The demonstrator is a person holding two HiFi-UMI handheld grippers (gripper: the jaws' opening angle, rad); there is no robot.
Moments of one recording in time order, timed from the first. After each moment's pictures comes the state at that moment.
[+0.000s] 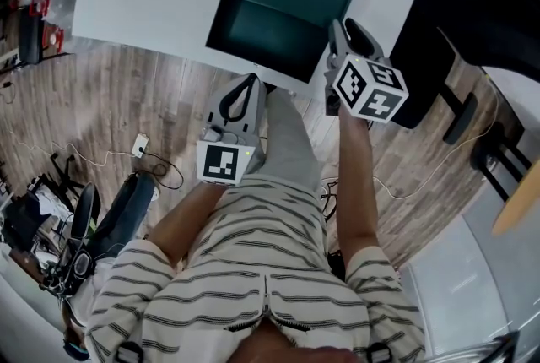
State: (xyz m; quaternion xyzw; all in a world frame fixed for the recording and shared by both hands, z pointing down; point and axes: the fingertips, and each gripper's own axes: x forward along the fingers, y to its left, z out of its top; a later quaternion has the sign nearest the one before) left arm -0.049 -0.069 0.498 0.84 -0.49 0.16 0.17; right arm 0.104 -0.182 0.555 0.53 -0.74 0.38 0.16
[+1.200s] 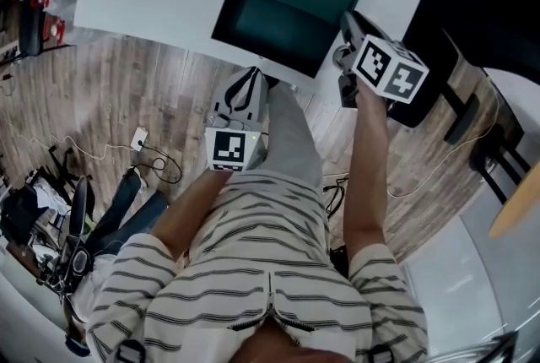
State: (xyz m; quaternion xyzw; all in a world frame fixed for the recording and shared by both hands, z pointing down) left arm -0.062 -0.055 0.543 0.82 -0.50 0.21 0.17; right arm 0.108 -0.191 0.566 0.50 -0.73 0.44 0.19
